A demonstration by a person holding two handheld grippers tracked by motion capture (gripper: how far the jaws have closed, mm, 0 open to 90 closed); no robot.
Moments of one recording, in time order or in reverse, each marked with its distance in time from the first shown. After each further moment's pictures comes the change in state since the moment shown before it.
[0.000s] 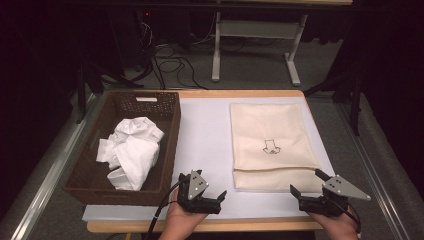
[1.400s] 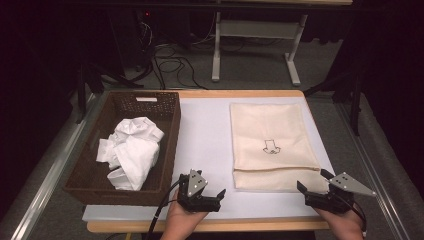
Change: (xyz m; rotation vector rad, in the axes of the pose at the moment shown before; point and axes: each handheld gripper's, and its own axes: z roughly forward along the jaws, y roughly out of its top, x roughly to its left) left arm 0.004 -0.004 0.005 0.016 -0.002 -0.051; right arm -0.023 -0.008 0.002 0.041 -0.052 0.060
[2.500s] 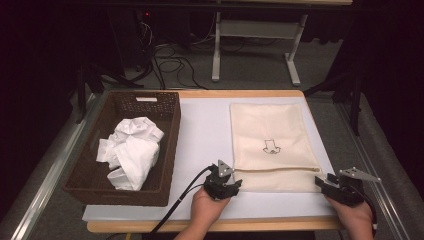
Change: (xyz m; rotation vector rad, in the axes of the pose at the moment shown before) left arm -0.021 0.020 0.079 0.209 -0.083 -0.041; right arm -0.062 -0.025 0.021 0.251 -0.115 0.141
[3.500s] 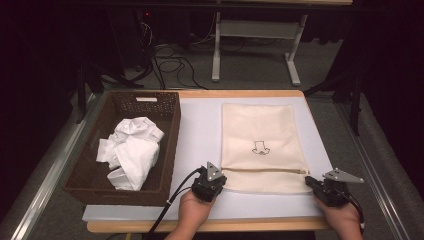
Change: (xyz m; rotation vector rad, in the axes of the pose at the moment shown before) left arm 0.018 -0.014 -0.032 -0.004 0.060 0.040; right arm 0.041 0.003 0.004 -0.003 0.094 -0.123
